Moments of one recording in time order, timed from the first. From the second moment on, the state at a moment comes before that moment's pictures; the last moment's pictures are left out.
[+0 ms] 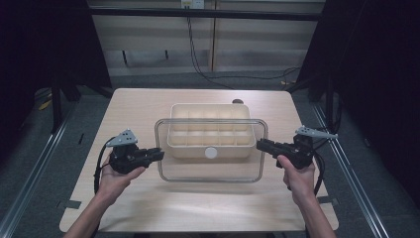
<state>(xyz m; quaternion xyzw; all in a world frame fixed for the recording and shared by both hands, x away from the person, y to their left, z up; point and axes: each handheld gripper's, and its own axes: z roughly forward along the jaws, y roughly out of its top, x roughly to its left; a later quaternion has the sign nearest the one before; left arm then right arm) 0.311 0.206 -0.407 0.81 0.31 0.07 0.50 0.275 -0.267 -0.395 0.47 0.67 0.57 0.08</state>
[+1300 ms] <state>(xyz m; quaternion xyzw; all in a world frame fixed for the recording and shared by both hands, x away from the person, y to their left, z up) 0.261 0.215 -0.423 0.83 0.30 0.04 0.47 0.224 -0.259 -0.413 0.48 0.68 0.55 0.05</state>
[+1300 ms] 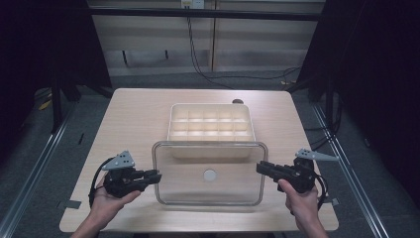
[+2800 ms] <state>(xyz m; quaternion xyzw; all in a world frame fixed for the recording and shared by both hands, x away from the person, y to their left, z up) 0.281 0.206 -0.471 0.85 0.33 0.01 0.41 0.258 -0.251 -0.472 0.52 0.72 0.46 0.04</state>
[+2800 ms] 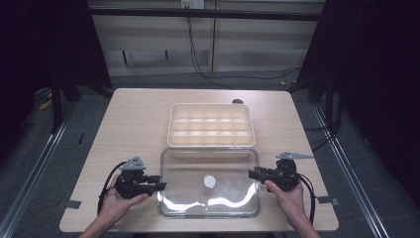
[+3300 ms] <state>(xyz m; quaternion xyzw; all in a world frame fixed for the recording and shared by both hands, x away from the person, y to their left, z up) 0.286 0.202 -0.478 0.86 0.33 0.00 0.39 0.265 -0.248 -0.486 0.54 0.73 0.43 0.04</state>
